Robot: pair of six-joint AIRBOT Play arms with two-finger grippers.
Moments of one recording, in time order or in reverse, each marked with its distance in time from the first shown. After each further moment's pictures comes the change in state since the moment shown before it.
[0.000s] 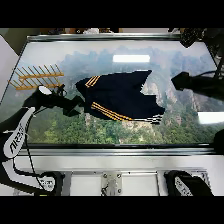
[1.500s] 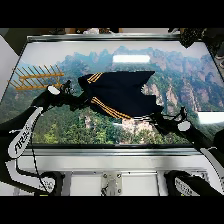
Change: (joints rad) left arm -0.082 -0.005 0.028 -0.031 0.158 0.031; right arm 0.085 -0.262 -0.690 0.418 -0.594 0.343
